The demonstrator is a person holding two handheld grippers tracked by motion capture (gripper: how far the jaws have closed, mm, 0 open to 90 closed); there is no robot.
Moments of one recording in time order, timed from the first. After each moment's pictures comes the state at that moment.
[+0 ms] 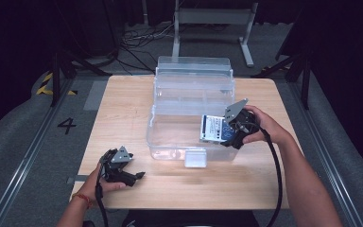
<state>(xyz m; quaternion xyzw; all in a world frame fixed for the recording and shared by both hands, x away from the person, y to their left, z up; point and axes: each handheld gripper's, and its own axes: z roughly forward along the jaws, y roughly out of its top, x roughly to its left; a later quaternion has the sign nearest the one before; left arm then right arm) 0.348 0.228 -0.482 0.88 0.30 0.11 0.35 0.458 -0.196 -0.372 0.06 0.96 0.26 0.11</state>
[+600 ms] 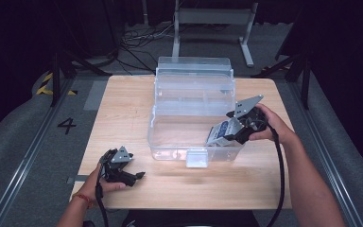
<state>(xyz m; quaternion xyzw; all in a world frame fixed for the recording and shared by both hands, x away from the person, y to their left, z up) 0.348 0.228 -0.482 0.88 0.30 0.11 0.35 0.453 -0.218 -0.356 0.08 0.93 0.33 0.13</state>
